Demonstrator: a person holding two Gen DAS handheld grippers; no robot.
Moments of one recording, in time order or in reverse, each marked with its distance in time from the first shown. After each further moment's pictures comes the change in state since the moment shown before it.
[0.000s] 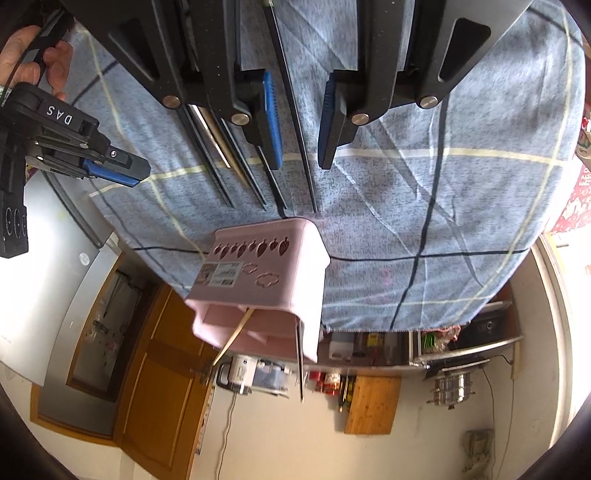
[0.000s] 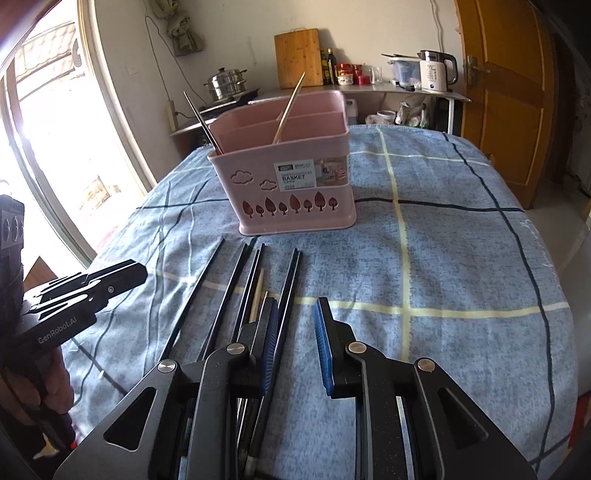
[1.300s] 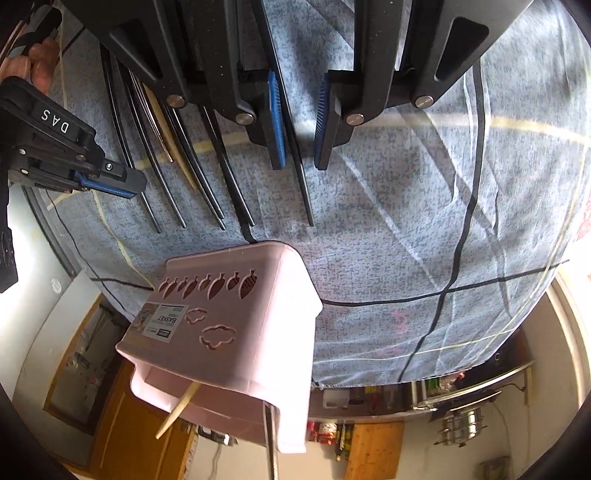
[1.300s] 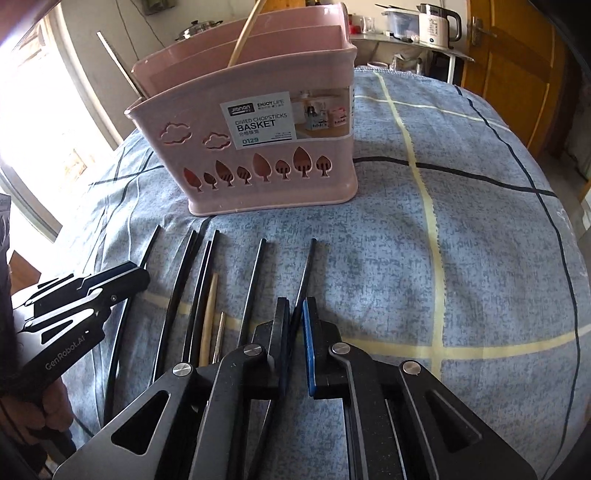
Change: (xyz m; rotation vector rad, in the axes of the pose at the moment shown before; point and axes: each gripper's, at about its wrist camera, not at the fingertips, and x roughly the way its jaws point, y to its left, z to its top) left arm 0.087 0.011 0.020 0.014 0.202 0.047; right arm 0.080 -0.009 0.026 0.039 0.204 -0.065
